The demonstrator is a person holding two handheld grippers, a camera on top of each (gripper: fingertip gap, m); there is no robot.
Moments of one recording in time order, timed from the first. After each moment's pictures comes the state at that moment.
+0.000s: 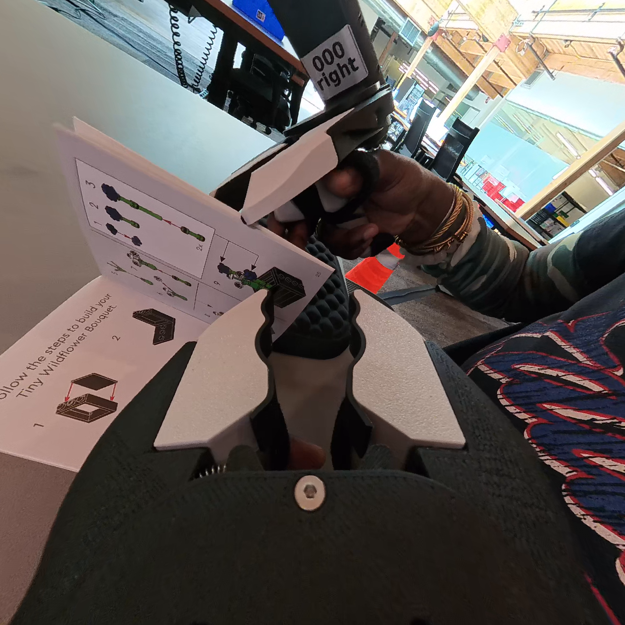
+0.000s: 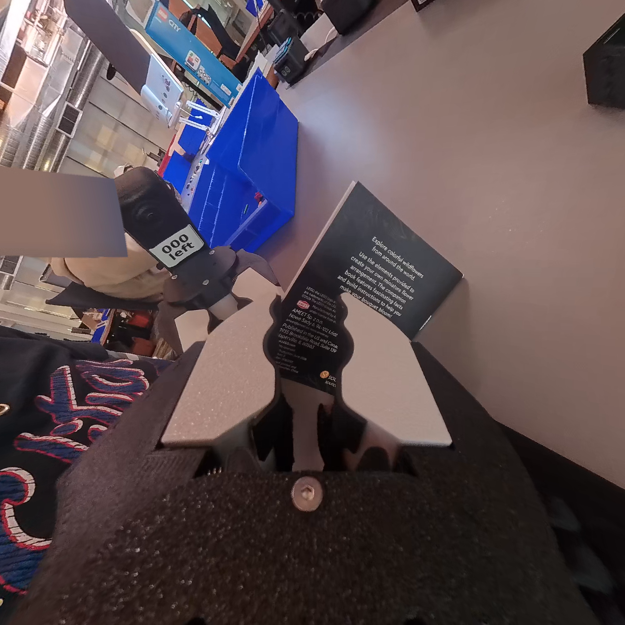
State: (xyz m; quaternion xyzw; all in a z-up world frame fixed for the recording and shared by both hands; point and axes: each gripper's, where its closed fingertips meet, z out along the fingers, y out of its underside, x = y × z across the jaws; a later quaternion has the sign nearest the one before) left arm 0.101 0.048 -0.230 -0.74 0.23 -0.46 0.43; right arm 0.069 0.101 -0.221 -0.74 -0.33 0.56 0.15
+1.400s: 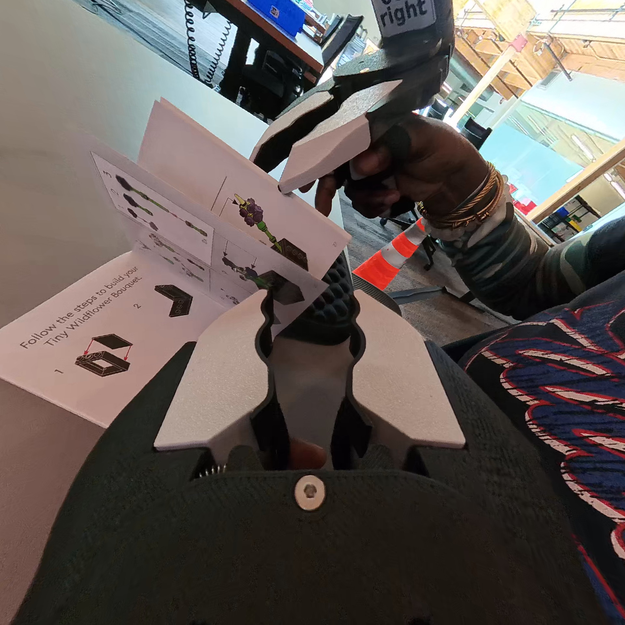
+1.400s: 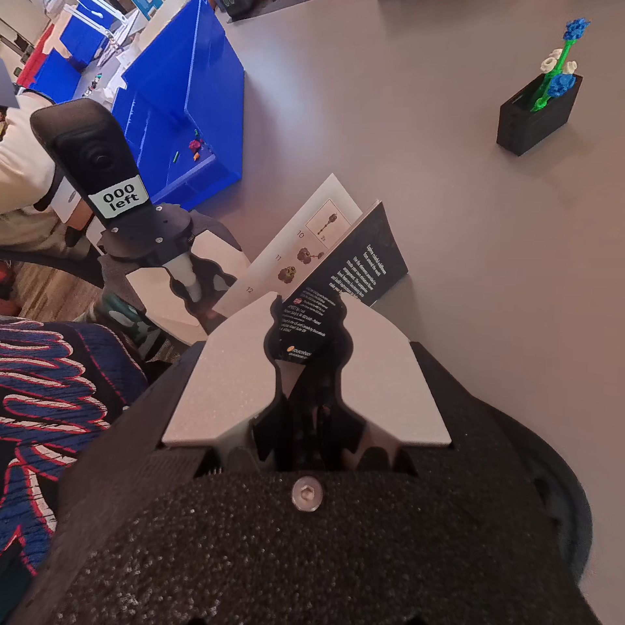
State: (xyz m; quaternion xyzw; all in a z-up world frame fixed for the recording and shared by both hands) left arm 0.091 0.042 -0.235 -0.75 0.21 -0.45 0.43; right arm 0.098 0.108 -0.218 -0.77 -0.42 0.44 0.21
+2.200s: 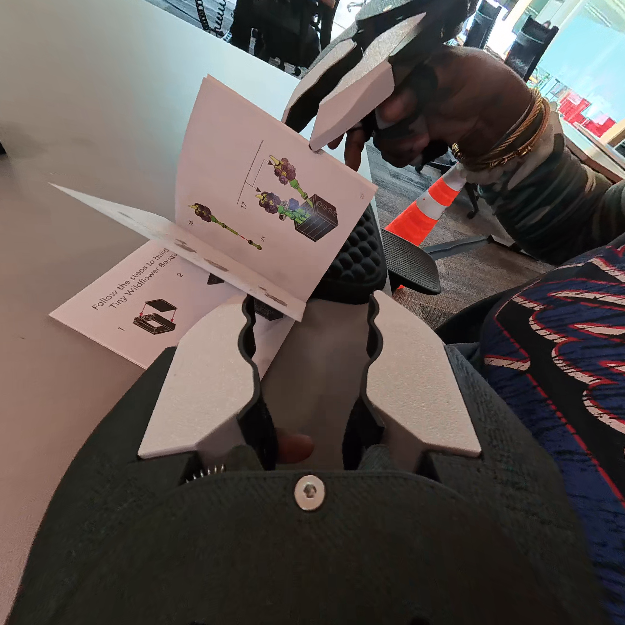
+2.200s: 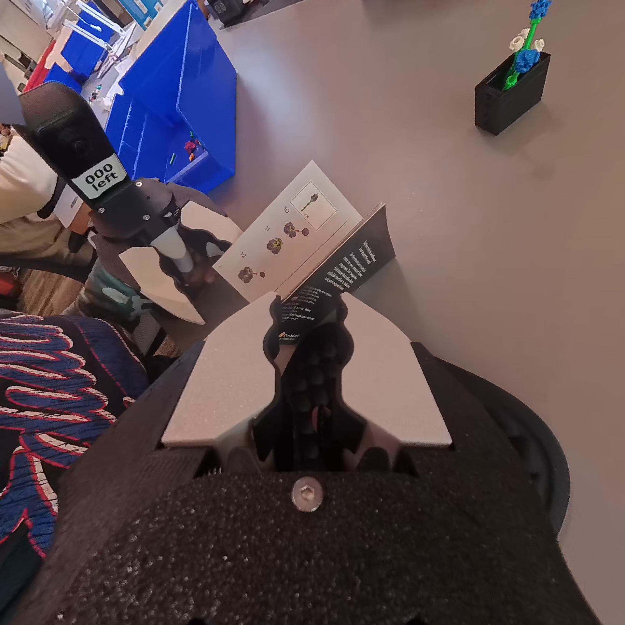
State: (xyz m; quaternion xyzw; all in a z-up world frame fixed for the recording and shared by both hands) left arm 0.068 0.036 -0.249 -0.78 0.27 -0.38 0.41; right arm 0.117 0.112 -0.223 -0.77 -0.41 0.44 0.21
